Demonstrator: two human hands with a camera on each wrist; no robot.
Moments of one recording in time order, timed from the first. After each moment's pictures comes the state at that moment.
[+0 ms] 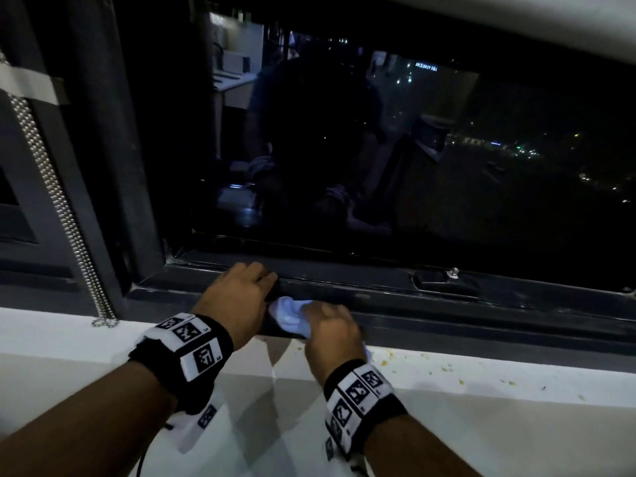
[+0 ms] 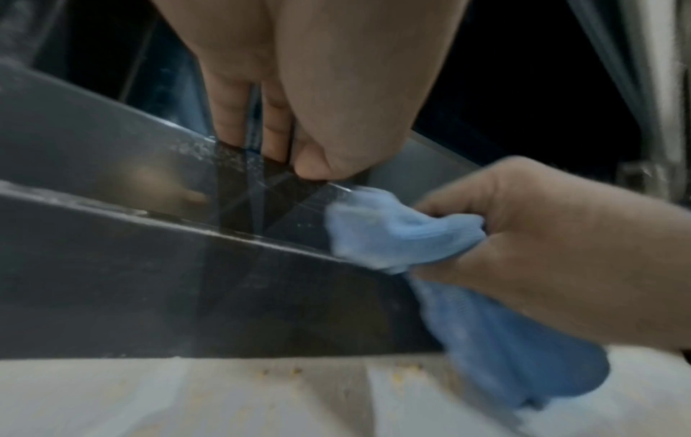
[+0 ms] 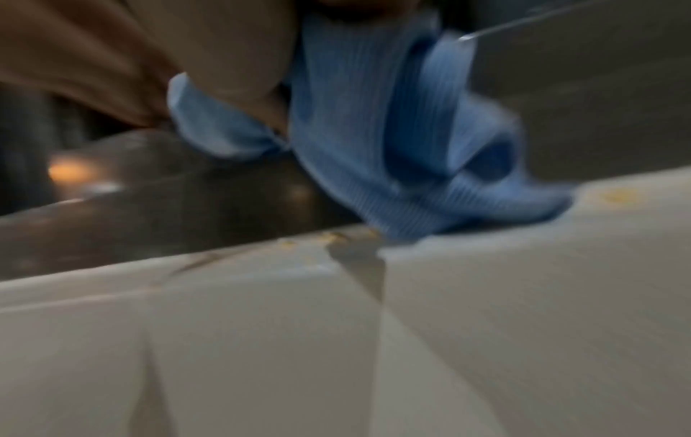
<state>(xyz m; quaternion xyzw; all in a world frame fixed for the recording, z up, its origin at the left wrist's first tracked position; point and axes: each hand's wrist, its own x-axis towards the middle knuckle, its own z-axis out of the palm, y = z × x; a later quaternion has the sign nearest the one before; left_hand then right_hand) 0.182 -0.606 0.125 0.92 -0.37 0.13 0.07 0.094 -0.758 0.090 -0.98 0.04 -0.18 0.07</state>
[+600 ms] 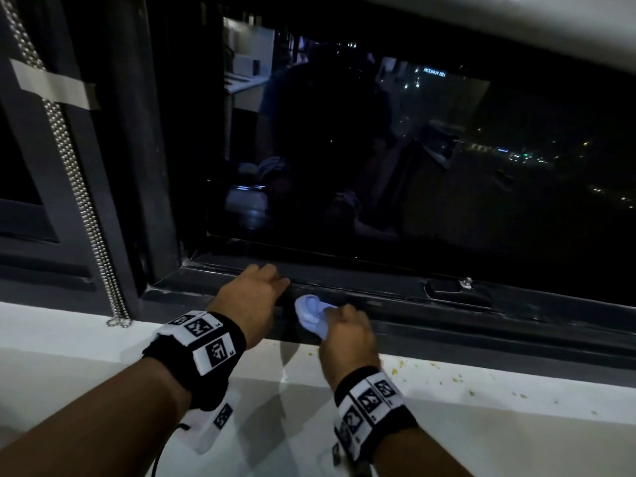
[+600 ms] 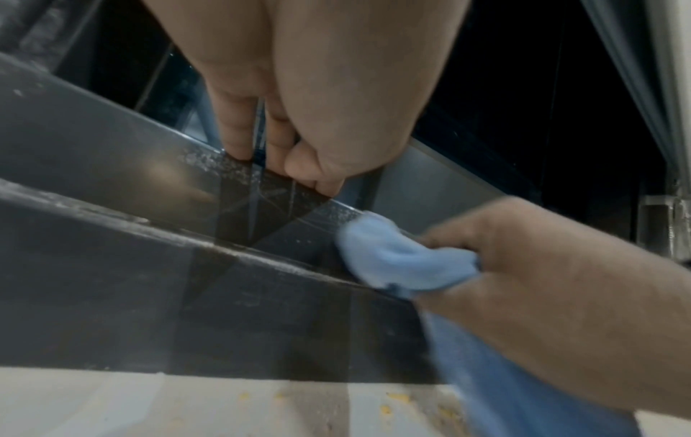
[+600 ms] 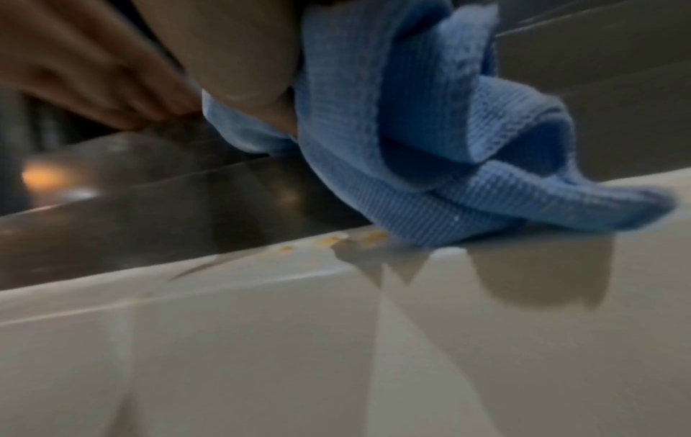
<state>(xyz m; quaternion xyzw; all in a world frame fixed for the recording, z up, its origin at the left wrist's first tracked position) 0.183 -0.606 0.138 0.93 -0.35 0.06 0.06 0.092 -0.748 0.098 -0.98 0.10 -0.12 0.09</state>
